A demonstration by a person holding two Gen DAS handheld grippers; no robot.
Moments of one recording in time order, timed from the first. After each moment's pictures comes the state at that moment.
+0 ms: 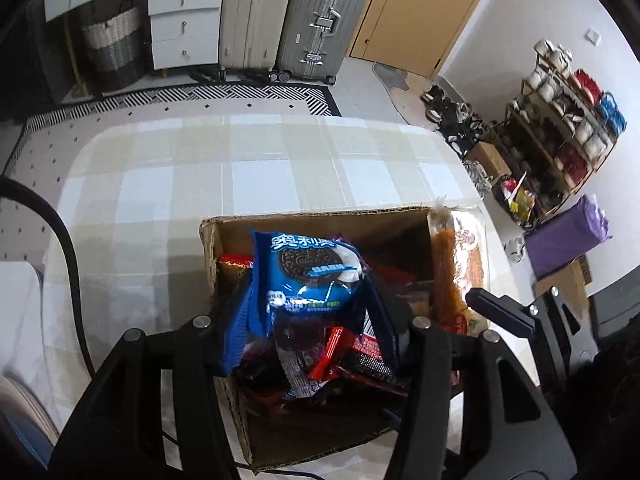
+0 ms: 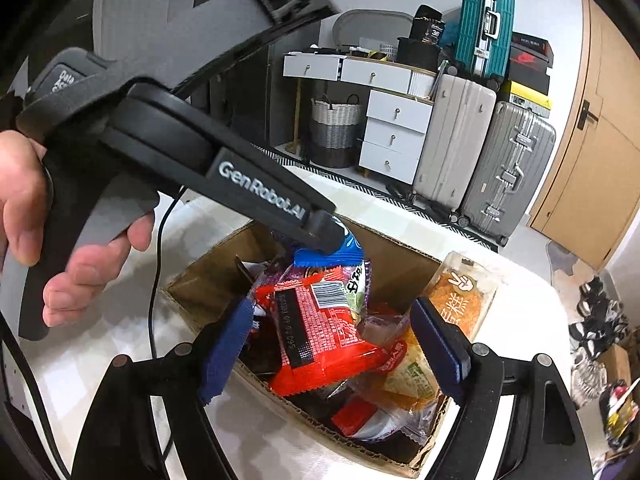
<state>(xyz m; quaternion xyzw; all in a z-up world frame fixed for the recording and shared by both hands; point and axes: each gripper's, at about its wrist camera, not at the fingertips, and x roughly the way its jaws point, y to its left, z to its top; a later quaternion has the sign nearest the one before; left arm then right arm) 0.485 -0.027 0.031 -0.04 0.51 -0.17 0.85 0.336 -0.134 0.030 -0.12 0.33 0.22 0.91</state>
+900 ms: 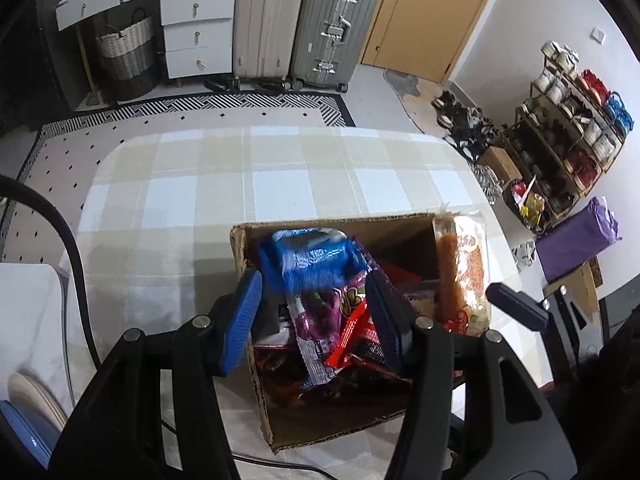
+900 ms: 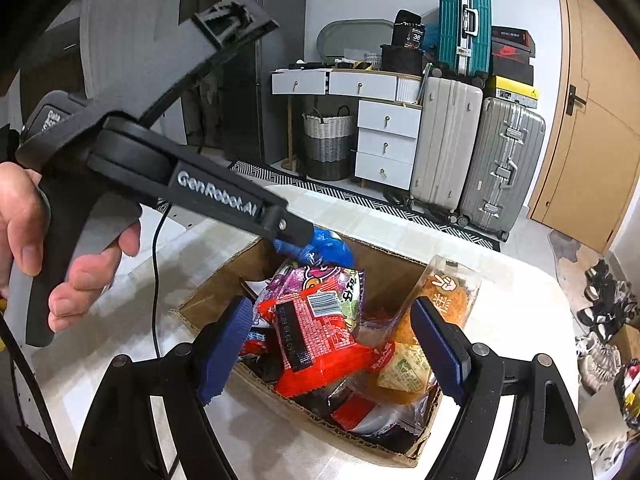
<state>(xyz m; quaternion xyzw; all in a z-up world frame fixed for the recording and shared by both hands) 0.470 -0.017 0.058 -0.03 0.49 -0.14 0.86 0.331 -0.148 0.045 -0.08 0.32 0.21 0.92</state>
